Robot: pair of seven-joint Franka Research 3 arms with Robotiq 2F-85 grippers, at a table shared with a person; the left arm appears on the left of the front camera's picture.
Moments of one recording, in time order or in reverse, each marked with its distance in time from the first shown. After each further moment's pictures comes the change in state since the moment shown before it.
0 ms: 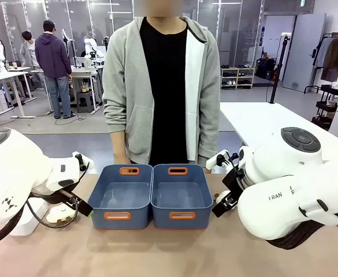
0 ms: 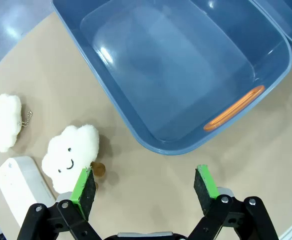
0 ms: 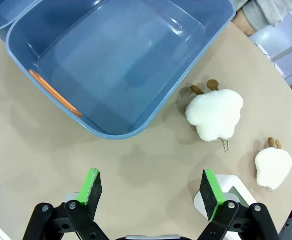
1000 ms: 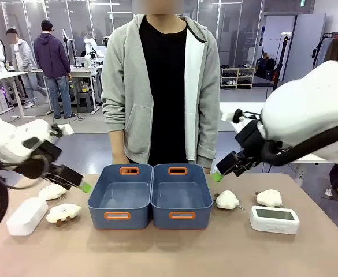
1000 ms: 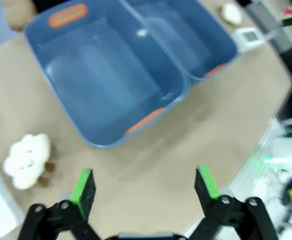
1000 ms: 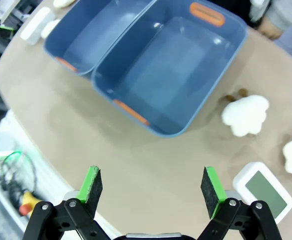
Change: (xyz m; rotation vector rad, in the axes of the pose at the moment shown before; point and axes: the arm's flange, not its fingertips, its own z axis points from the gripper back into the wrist) left arm 0.009 0.033 0.094 -0.434 -0.133 0.167; right arm 0.043 -0.047 0.104 0.379 -0.015 -0.217
